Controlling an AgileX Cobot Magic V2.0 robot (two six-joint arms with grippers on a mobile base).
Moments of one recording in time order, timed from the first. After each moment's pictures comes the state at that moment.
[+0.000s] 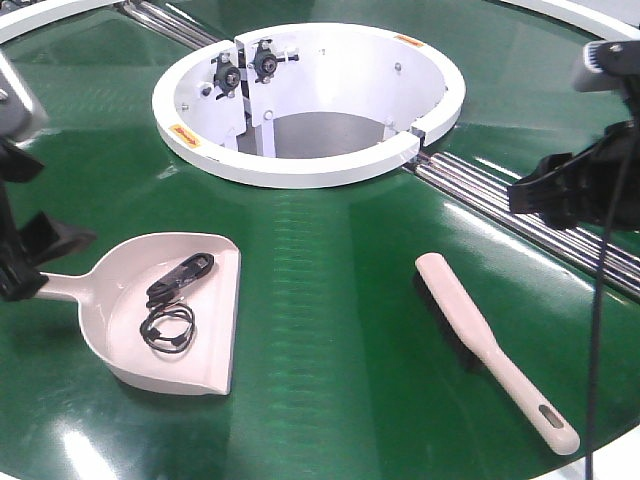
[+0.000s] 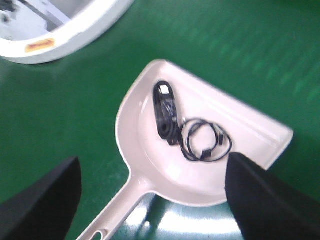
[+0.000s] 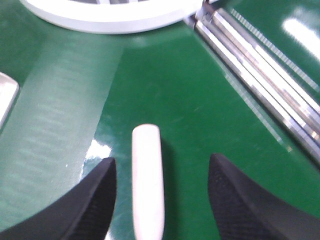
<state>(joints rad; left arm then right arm) -0.20 1.14 -1.15 -0.16 0.90 0.76 0.22 1.17 -1.08 0.00 0.71 -0.02</state>
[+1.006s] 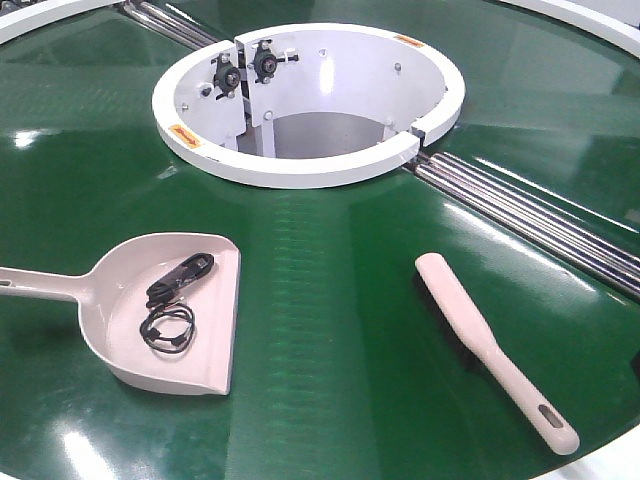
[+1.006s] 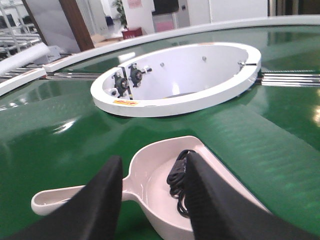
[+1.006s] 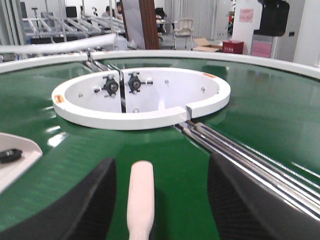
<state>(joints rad) -0.20 0.24 -0.18 -0.15 0.12 0.31 0.22 0.14 -0.21 -0.04 0.22 -0.02</state>
